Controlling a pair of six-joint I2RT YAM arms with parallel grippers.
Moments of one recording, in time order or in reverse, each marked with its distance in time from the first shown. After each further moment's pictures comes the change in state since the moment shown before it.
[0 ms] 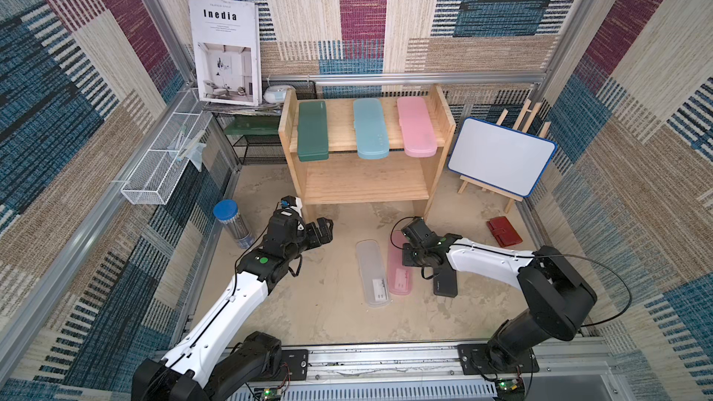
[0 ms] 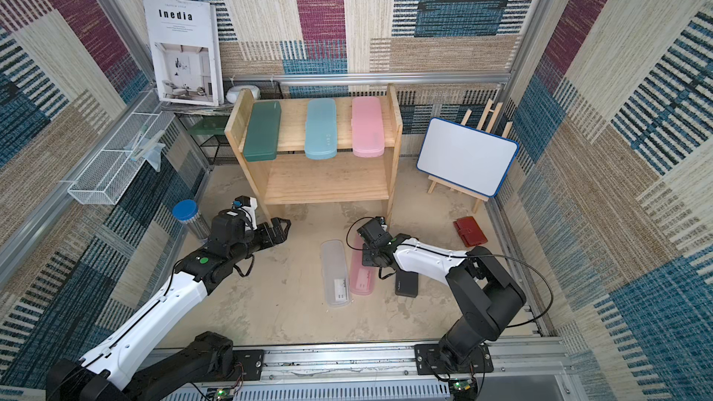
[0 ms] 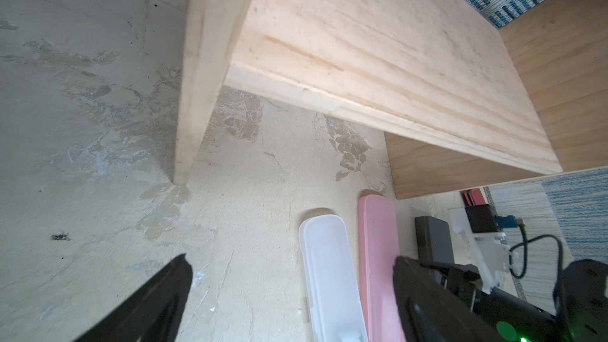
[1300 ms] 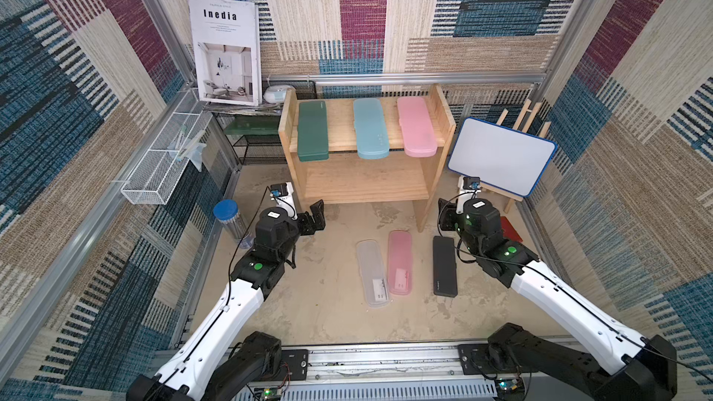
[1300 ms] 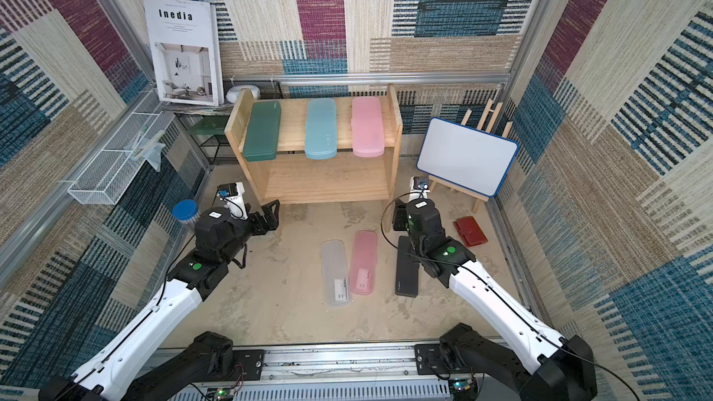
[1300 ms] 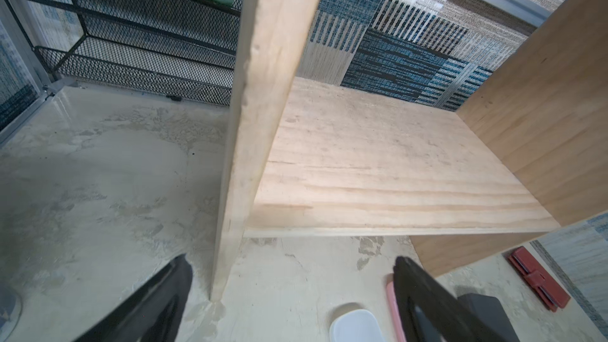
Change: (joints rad) left arm 0.021 -0.054 -0.010 0.273 -0.161 0.243; right arm -0.176 -0.541 -0.015 0.241 0.243 -0.397
